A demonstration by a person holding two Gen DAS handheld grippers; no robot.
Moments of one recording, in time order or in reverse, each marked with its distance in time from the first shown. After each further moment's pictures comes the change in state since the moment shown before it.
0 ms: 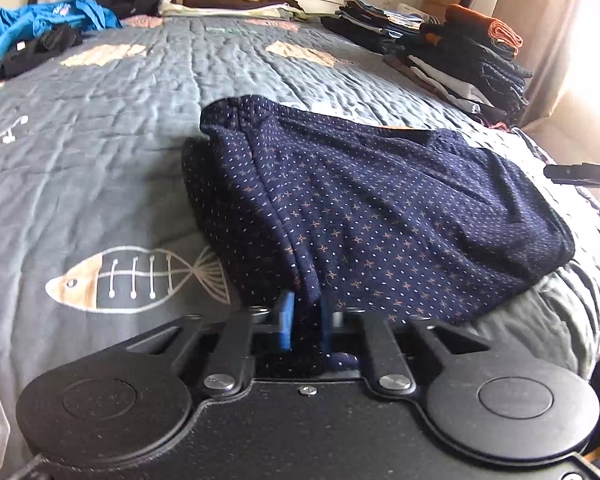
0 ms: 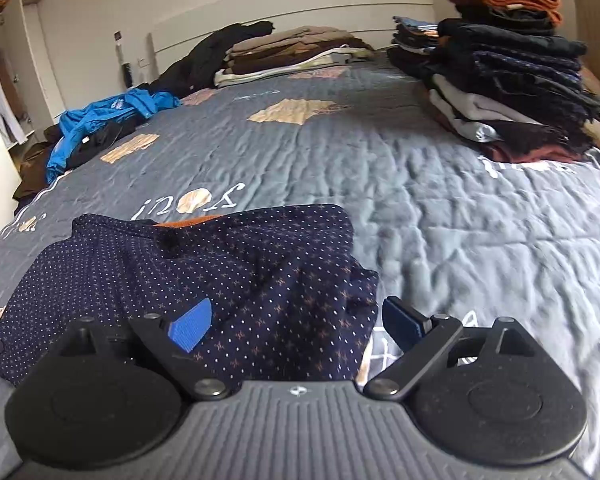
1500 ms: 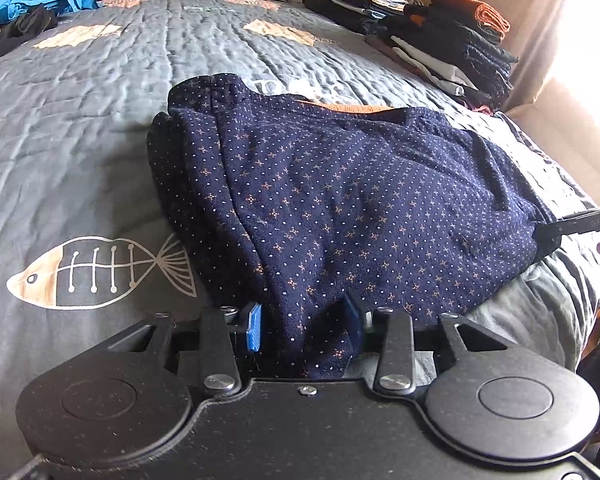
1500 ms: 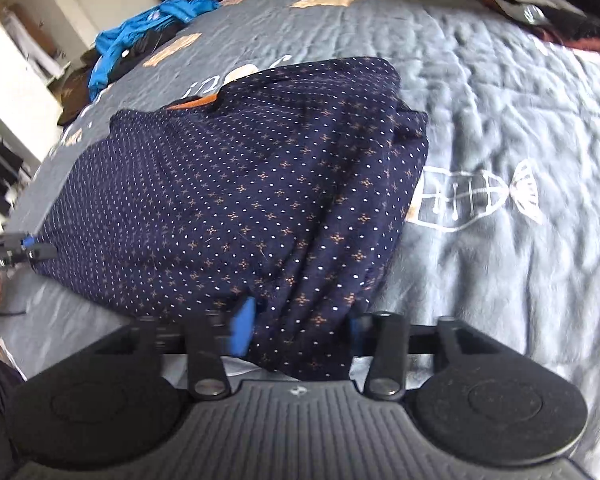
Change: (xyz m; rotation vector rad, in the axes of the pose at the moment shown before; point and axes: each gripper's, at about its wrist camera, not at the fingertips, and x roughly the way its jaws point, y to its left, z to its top) left arm 0.024 -0.006 0.002 0.015 0.053 -0.049; right arm 0.005 -0.006 -0.049 0.034 0.330 0.194
